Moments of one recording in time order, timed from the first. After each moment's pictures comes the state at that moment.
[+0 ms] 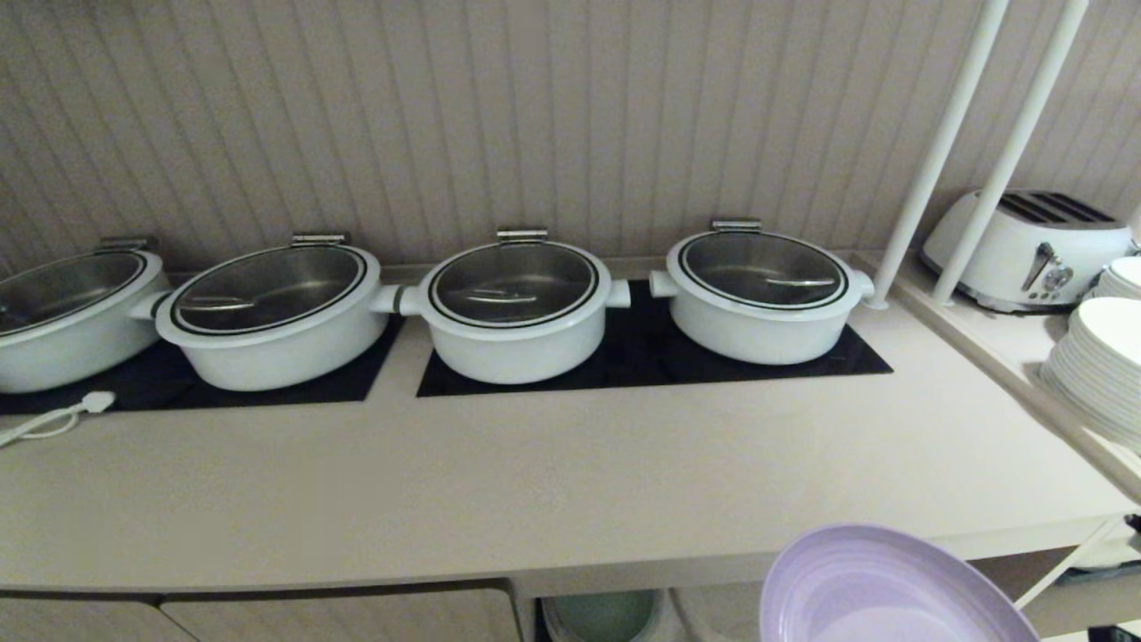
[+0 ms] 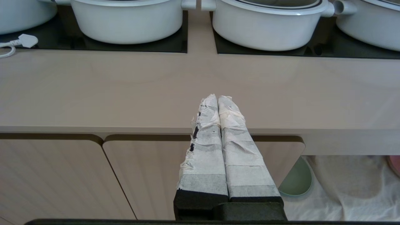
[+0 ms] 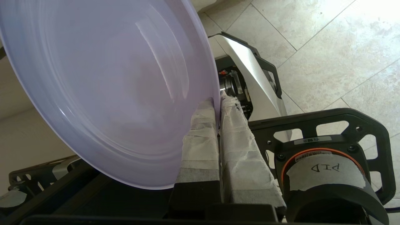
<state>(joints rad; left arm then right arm) 0.00 0.00 0.00 -0.01 0.01 -0.06 0.29 1.09 -0.54 0.56 0.05 0.70</state>
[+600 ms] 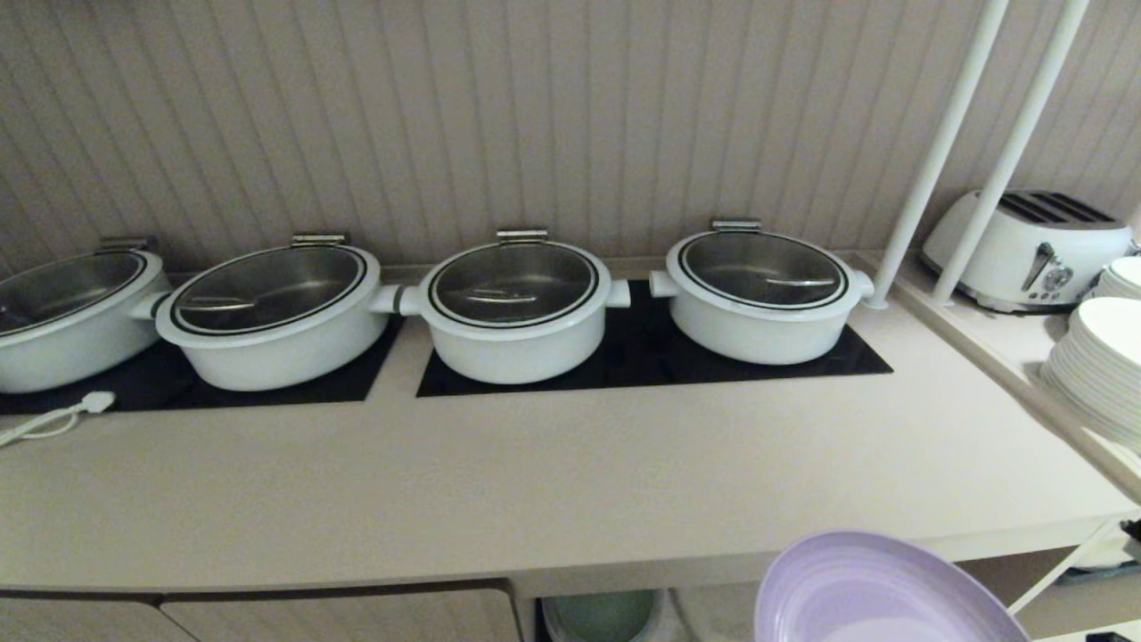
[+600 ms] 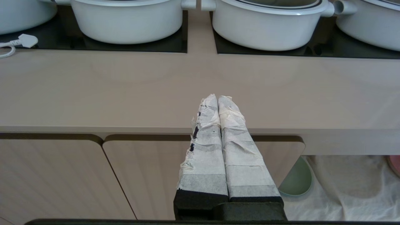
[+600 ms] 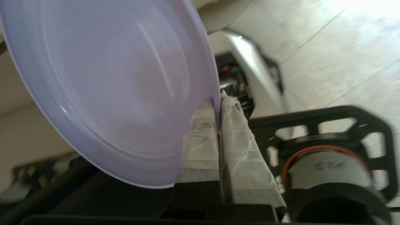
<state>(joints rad) 0.00 0.00 0.00 -0.01 0.01 -0.06 0.29 1.09 -0.53 0.56 0.09 0.70</state>
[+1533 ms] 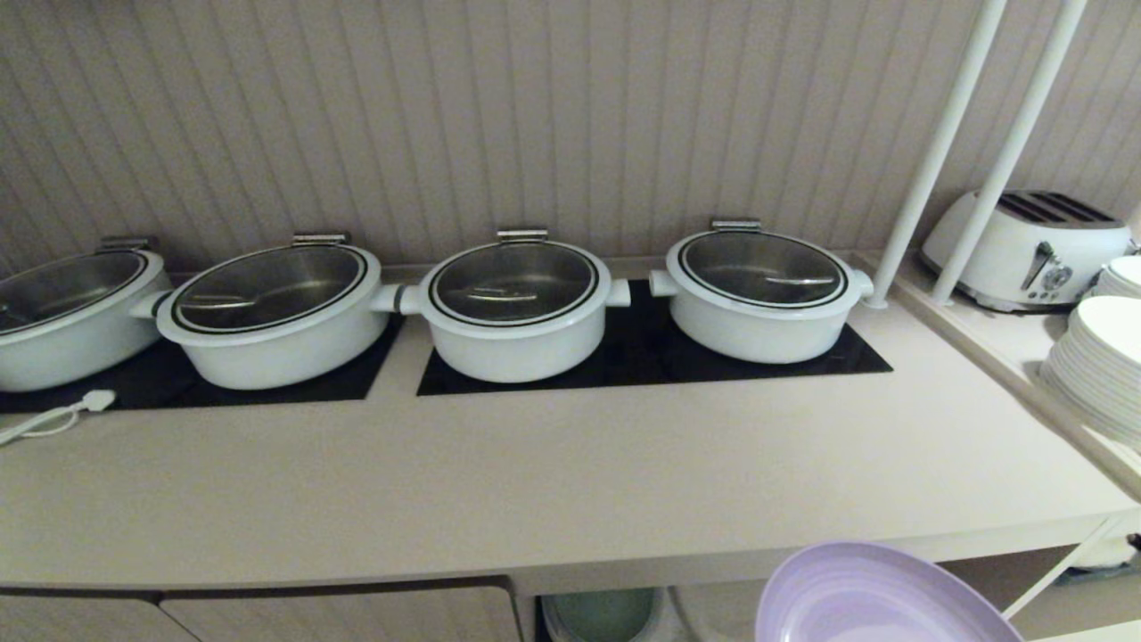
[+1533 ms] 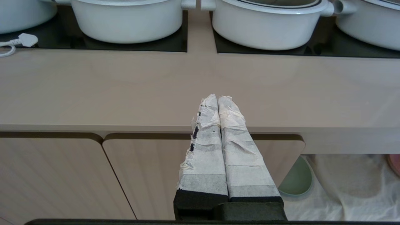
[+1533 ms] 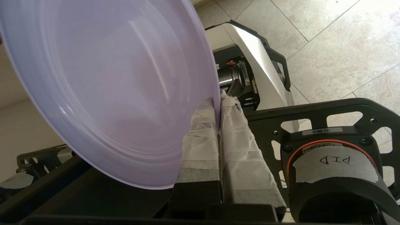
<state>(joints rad) 0.00 0.00 0.00 -0.01 0.01 -0.06 0.28 1.07 -0.51 0.56 0.11 0.70</state>
